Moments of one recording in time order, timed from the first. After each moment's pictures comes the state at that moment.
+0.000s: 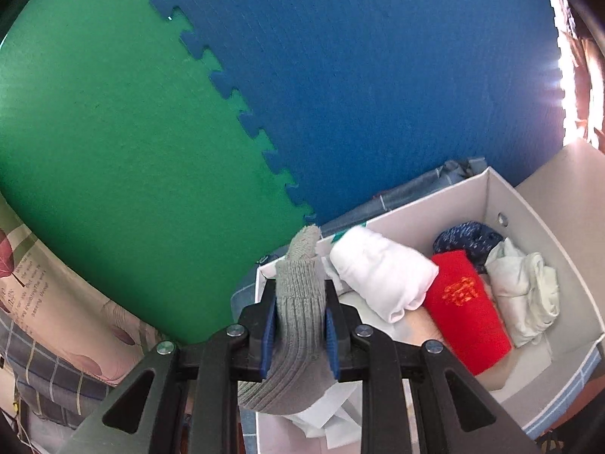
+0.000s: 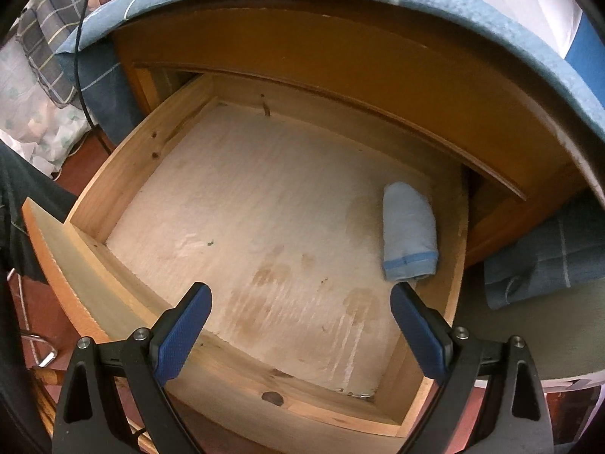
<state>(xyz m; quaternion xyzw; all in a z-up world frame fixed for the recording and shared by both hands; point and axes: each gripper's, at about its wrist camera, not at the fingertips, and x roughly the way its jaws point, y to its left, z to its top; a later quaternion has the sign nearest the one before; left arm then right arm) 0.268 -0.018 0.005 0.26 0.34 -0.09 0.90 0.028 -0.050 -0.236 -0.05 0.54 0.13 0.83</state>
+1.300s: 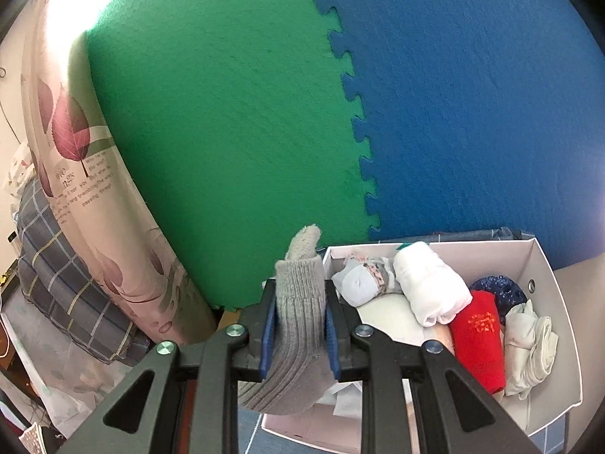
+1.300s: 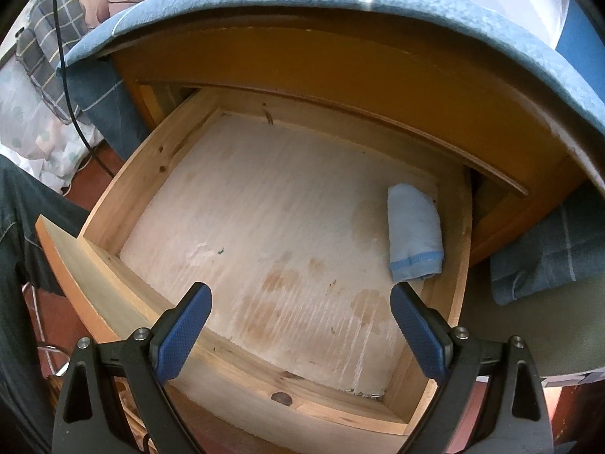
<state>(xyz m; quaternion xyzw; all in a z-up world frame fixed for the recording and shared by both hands) 0.222 0.030 0.028 0.11 0.30 0.06 0.95 0.030 -0.056 -0.229 -0.02 0.54 0.14 0.83</state>
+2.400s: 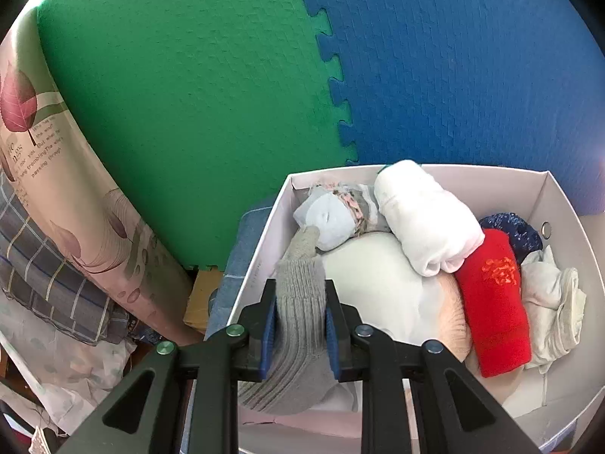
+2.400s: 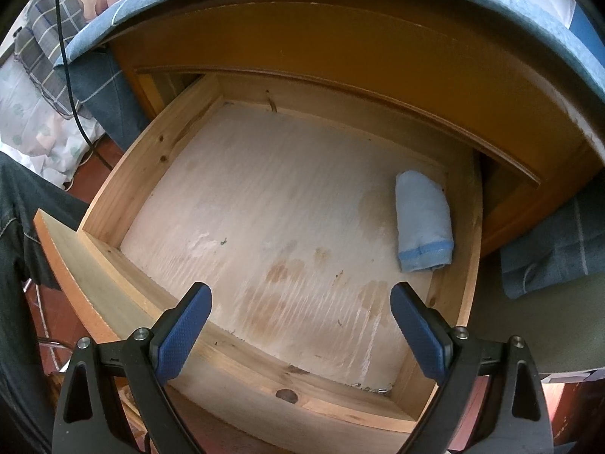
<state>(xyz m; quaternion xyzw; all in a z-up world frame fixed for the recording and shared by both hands) 0.257 0.018 -0.038 0.12 0.40 0.03 0.91 0.029 -0.050 -0.237 -0.02 0.55 0.14 0.82</state>
